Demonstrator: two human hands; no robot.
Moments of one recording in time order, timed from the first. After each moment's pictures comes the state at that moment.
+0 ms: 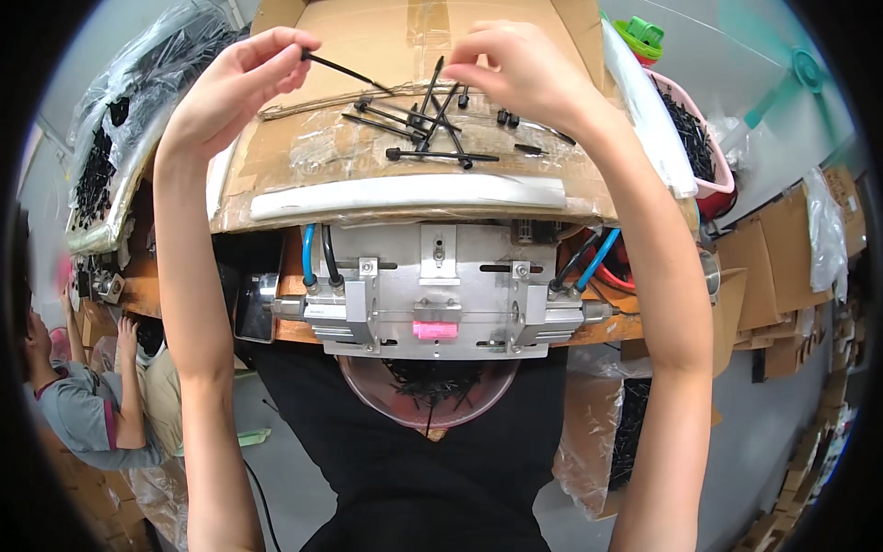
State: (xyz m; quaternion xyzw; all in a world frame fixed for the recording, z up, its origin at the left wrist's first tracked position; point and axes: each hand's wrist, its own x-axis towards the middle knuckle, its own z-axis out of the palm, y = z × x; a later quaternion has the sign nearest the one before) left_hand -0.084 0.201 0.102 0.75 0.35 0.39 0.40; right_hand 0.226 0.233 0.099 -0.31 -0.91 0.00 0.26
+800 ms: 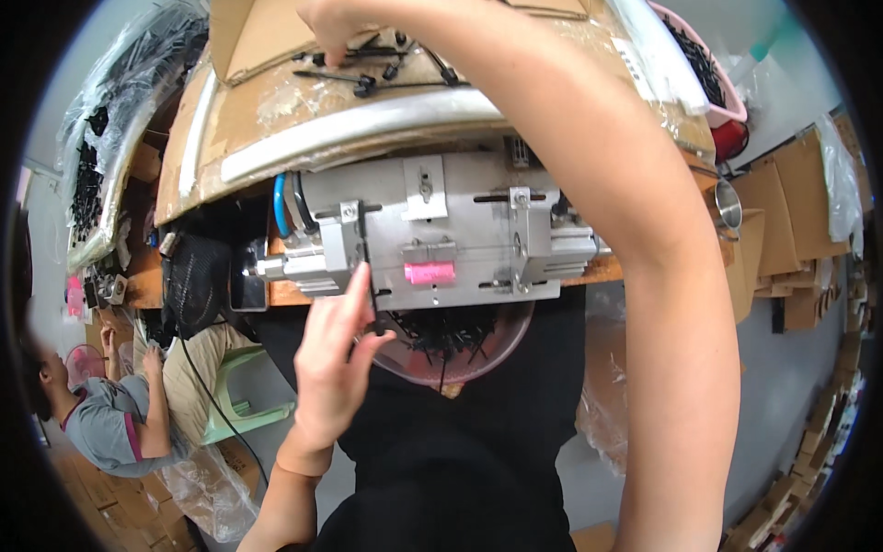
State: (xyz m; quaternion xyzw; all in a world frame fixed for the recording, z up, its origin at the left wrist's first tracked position) left_hand 0.023 -0.042 -0.027 0.73 0.54 0.37 0.16; right_hand 0.093 0.276 0.077 -0.32 -0.95 0.01 0.05
